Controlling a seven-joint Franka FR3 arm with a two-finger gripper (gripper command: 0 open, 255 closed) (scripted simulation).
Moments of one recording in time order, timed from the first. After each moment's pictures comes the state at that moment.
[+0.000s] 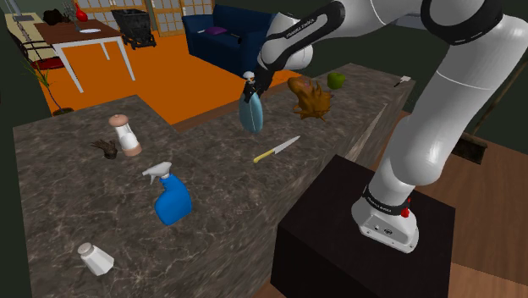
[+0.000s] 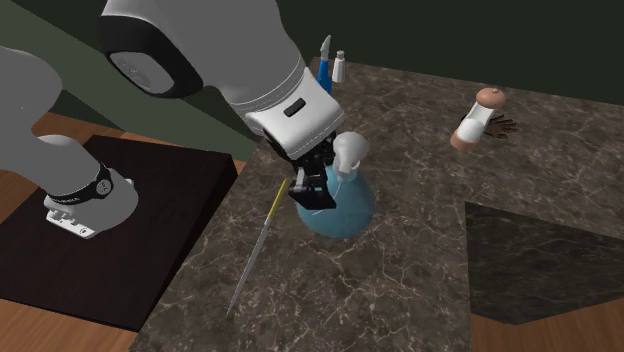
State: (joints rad) arm 0.17 -0.06 -0.22 -2.28 0.20 2.59 -0.17
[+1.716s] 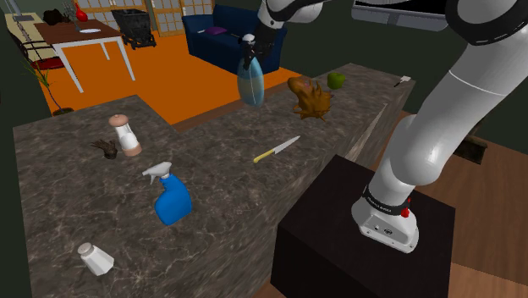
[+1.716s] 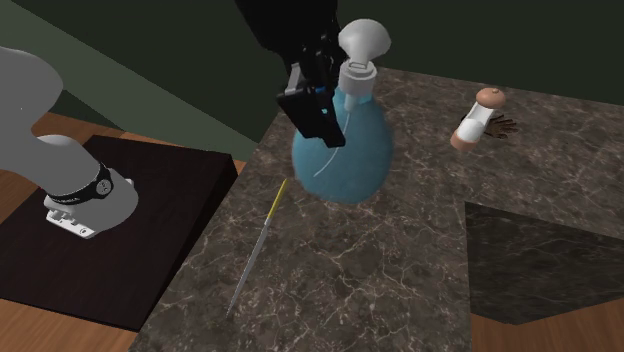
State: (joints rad) arm 0.16 -0.17 -0.21 -2.04 0.11 2.25 -0.08
